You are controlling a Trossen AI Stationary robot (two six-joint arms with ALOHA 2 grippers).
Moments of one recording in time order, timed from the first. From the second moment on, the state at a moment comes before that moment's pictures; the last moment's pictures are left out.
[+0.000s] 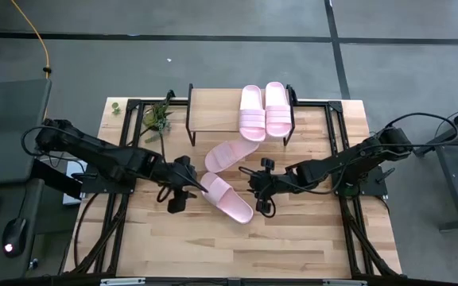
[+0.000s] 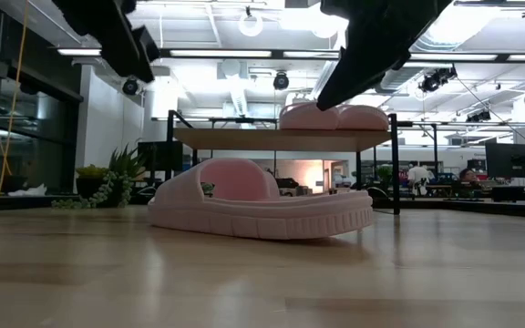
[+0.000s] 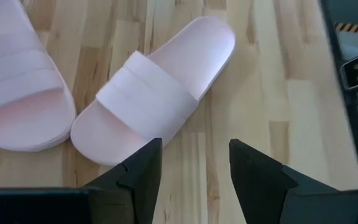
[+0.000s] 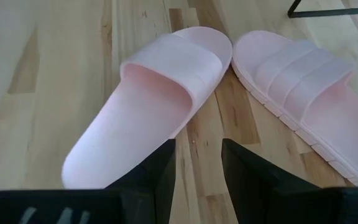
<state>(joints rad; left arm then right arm) -0.16 1.24 0.91 -0.58 -0.06 -0.30 0.29 1.53 1.01 -0.32 0.31 0.26</state>
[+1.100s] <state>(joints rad) -0.16 1.34 0.91 -0.52 -0.05 -0.27 0.30 1.62 1.01 -0.31 0.39 0.08</state>
